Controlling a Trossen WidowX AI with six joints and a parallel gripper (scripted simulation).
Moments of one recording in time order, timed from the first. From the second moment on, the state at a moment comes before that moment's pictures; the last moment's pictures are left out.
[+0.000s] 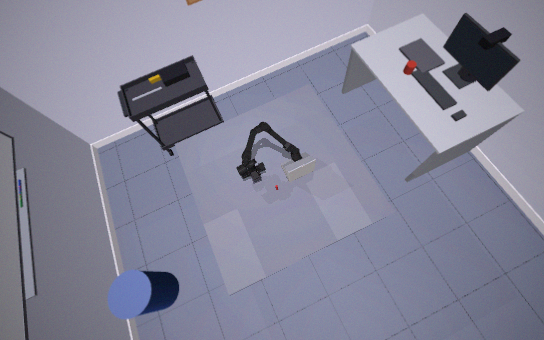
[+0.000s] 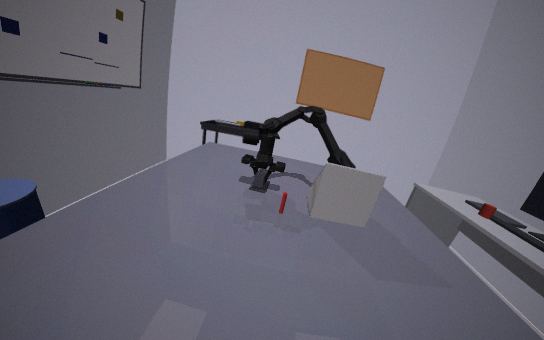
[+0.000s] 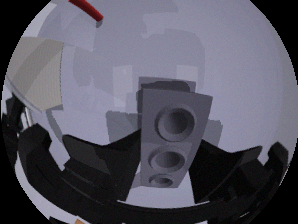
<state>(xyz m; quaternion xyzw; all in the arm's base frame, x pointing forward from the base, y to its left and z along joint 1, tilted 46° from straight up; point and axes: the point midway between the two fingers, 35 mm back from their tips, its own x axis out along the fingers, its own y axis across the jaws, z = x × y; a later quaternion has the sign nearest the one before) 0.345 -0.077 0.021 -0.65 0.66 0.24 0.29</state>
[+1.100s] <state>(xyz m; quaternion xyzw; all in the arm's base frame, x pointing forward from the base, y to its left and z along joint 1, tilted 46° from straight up) 0.346 0.013 0.095 -0.63 0.67 0.20 0.33</state>
